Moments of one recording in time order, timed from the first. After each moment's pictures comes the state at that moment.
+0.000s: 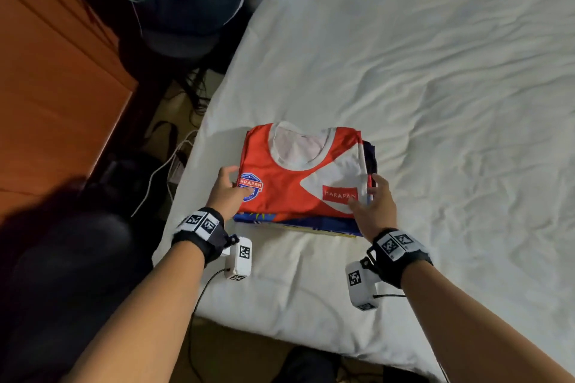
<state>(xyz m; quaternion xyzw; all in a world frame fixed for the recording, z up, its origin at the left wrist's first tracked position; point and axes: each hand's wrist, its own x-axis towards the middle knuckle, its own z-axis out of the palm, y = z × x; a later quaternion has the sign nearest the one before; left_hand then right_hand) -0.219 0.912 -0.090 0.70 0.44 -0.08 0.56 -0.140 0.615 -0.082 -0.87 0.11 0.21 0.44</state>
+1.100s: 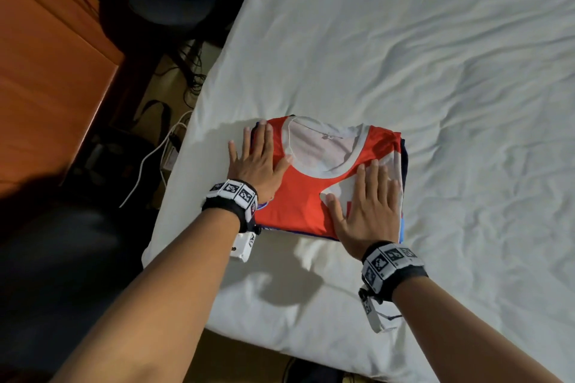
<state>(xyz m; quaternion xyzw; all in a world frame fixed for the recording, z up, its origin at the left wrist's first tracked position) -0.157 0.908 -0.145 0.95 0.16 -0.22 0.12 -0.158 0.661 -0.138 -0.98 -0.15 0.14 0.07</state>
